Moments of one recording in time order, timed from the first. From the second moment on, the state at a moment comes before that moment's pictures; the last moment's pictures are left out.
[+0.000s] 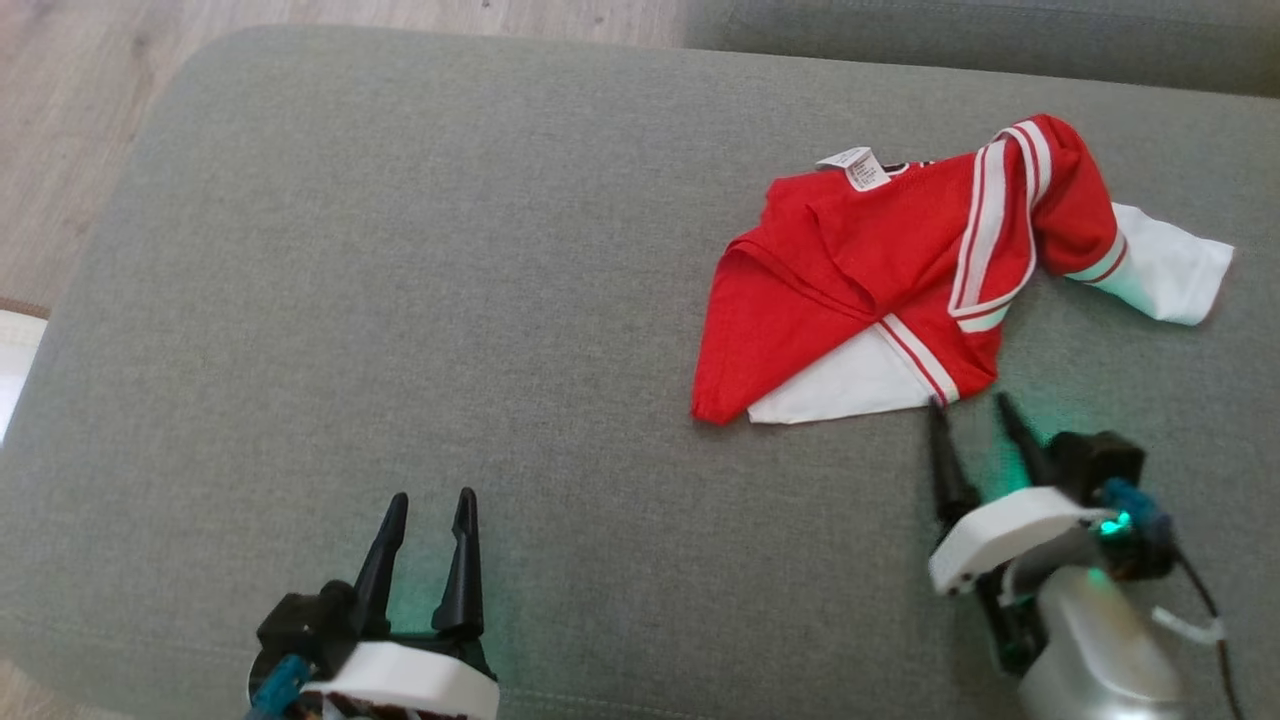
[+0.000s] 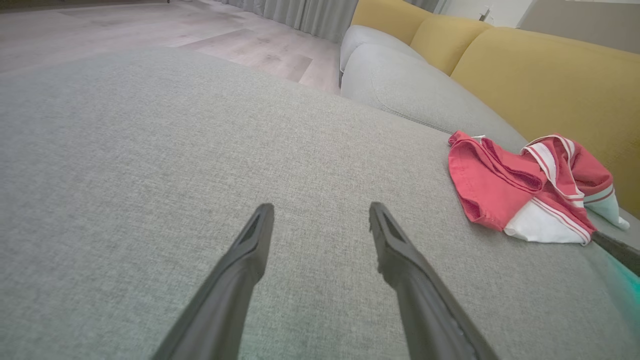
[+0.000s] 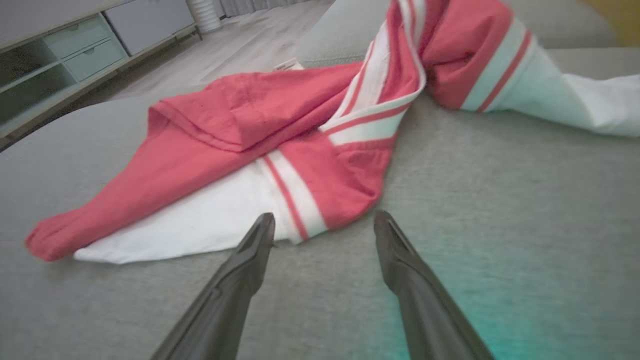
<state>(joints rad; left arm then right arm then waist) -0.04 0.05 -0.25 0.38 -0.40 -0.09 -0.25 -0.32 -0.05 0.06 0.78 0.16 0.13 -0.26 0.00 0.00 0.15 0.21</state>
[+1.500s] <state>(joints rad) -0.23 0.05 -0.37 0.36 -0.40 -0.11 -0.25 -0.24 -0.05 0.02 0.54 0.13 0.13 -0.26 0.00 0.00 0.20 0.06</state>
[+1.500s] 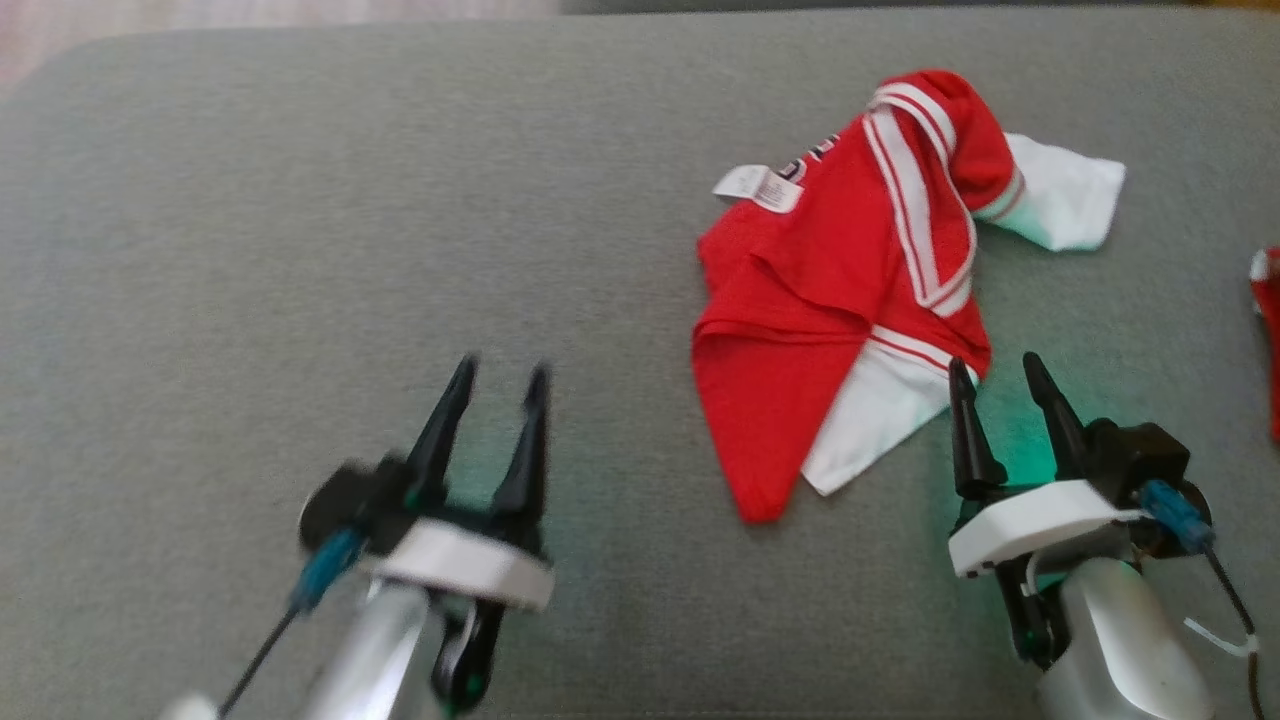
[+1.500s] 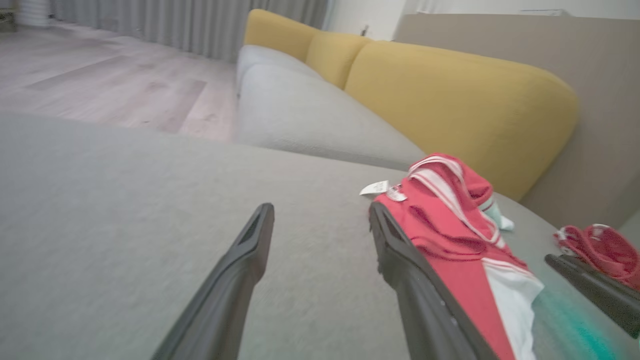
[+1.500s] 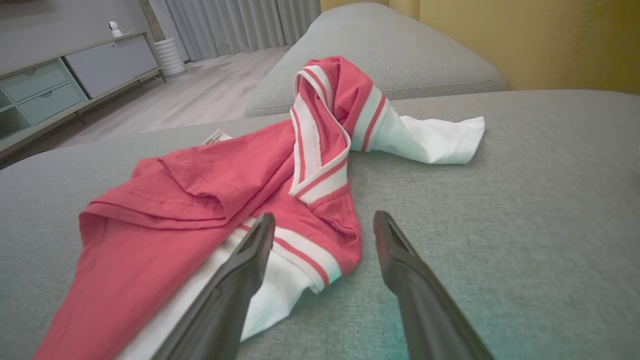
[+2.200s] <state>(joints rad) -0.63 0.04 -0.65 0.84 -0.30 -0.10 -0.25 -0.25 -0.05 0.12 0.50 0.18 0.13 -0.26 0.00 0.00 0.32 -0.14</state>
